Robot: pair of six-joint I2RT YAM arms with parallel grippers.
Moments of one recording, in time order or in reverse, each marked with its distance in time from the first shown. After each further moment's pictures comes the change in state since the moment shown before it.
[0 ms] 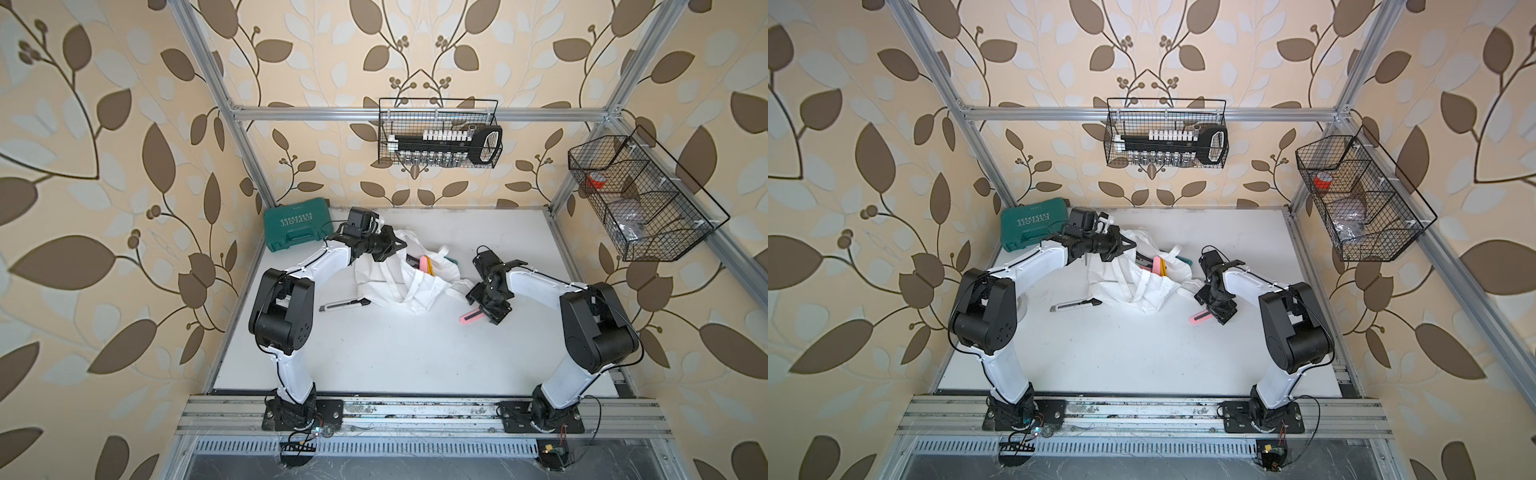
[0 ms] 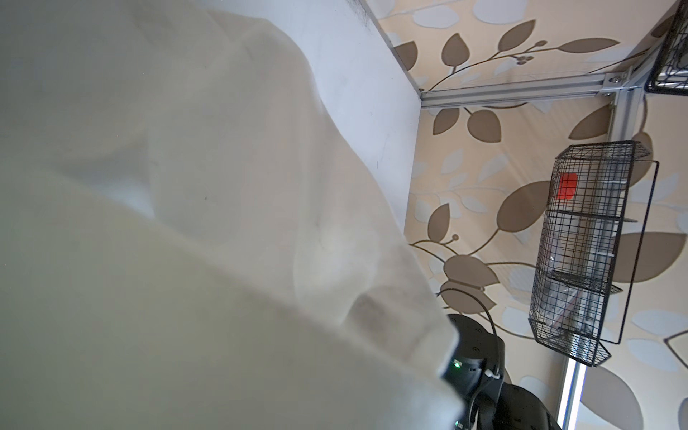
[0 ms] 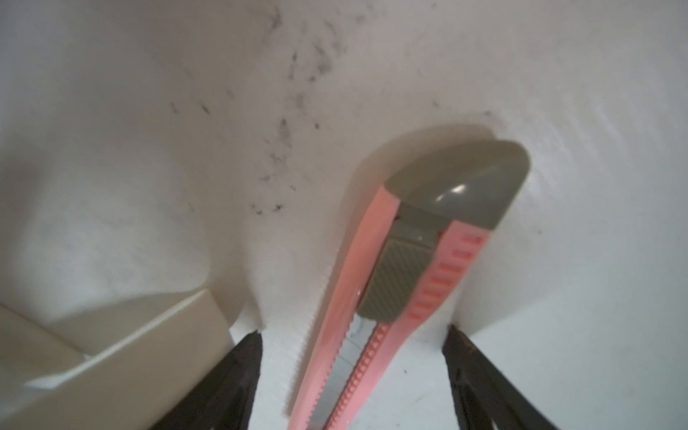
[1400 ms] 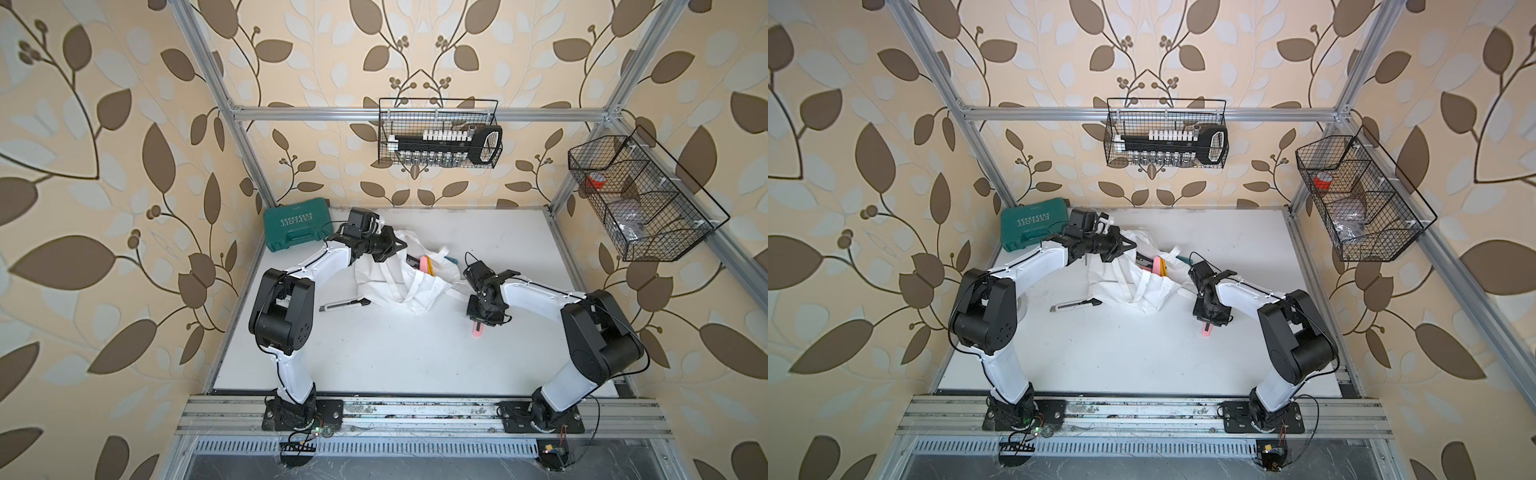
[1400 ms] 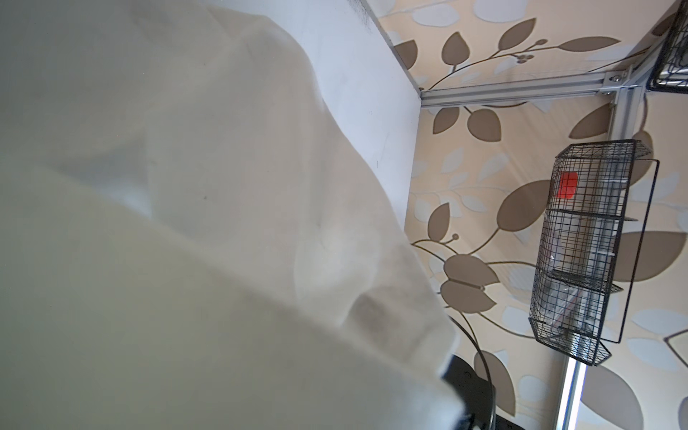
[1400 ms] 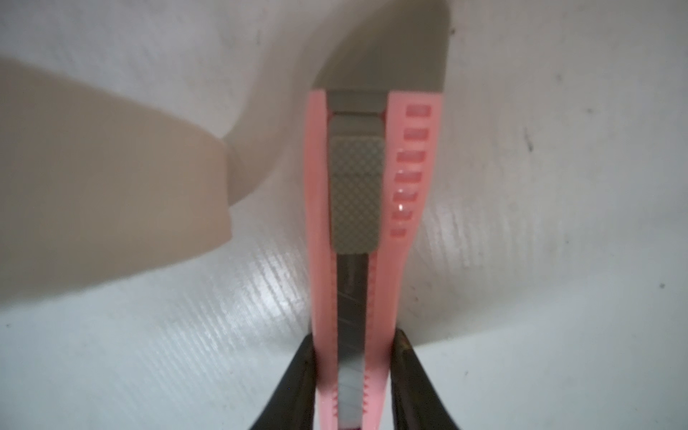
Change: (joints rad) left arm -0.002 0.000 -0.006 0.008 0.001 -0.001; right arm 0.124 -0.063 -0.092 0.018 0.082 -0.338
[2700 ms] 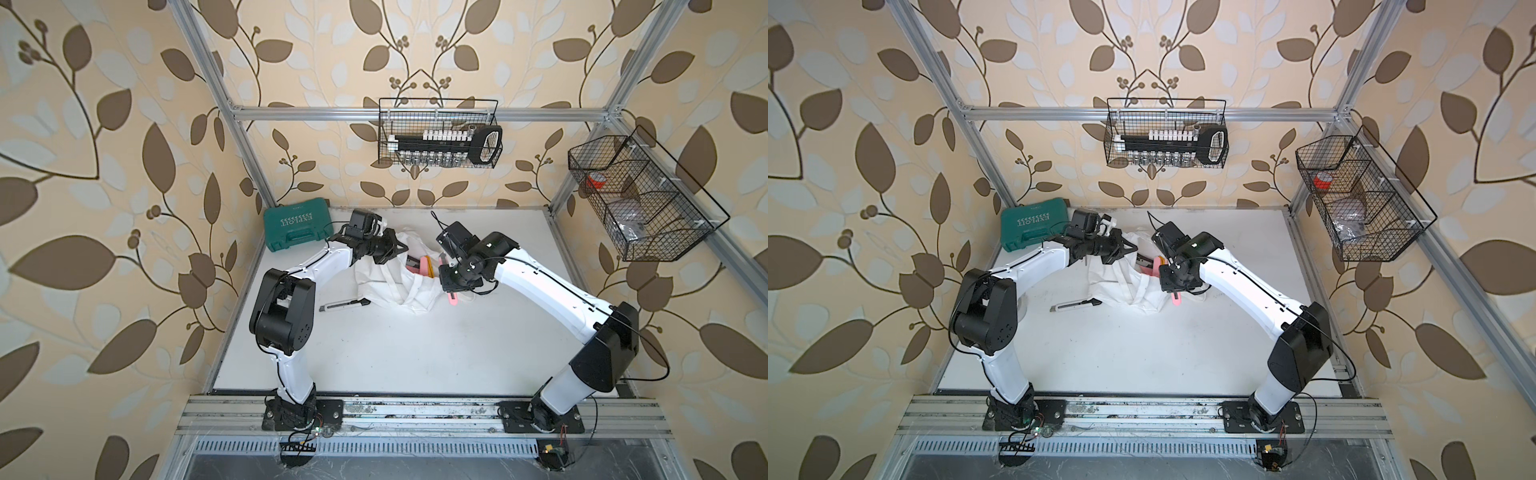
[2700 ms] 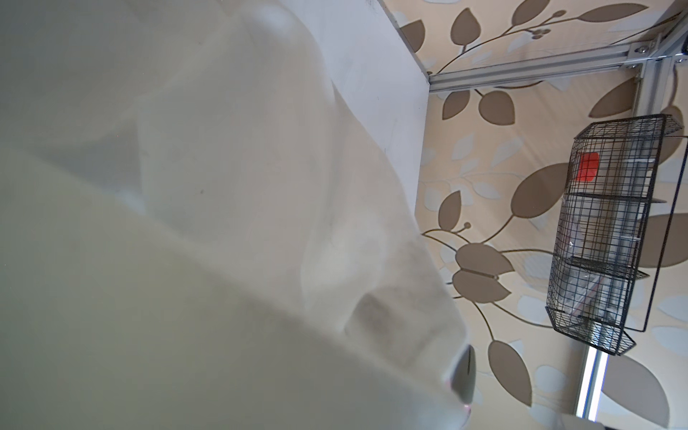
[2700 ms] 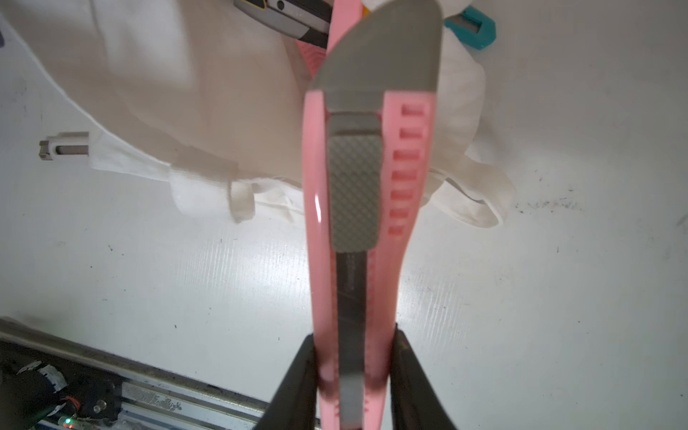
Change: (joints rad) left arm -0.013 0.000 0.000 -0.039 0.000 0.055; right arm 0.240 0.008 0.648 -0.407 -0.045 -0.280
